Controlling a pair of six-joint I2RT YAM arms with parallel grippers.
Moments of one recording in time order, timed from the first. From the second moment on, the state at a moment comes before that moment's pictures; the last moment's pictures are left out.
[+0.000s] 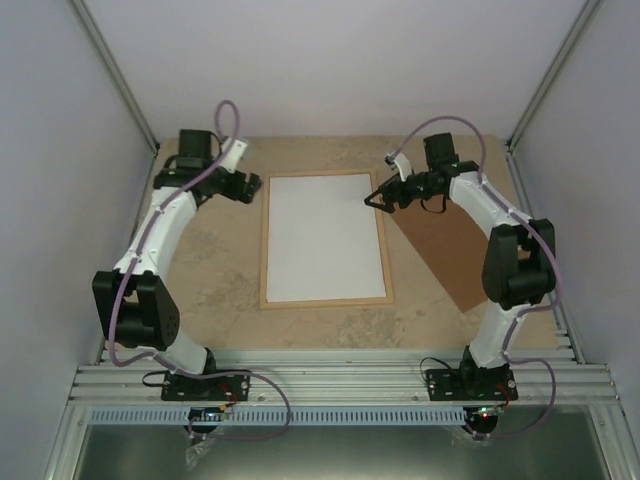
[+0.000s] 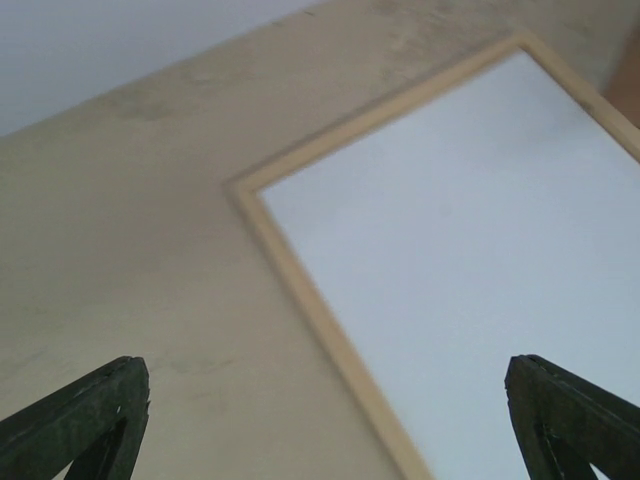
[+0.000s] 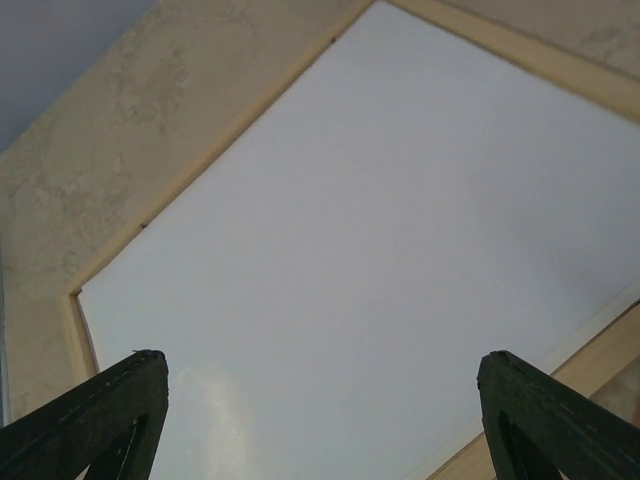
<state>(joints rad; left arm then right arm) -0.05 1.56 1.42 -0.61 0.28 0.31 0.21 1.86 1.49 -0.60 -0.81 -0.34</state>
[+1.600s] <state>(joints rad) -0.85 2.43 2.03 -0.56 0.11 0.33 -0.43 2.08 1.68 -0.76 -0.53 -0.46</state>
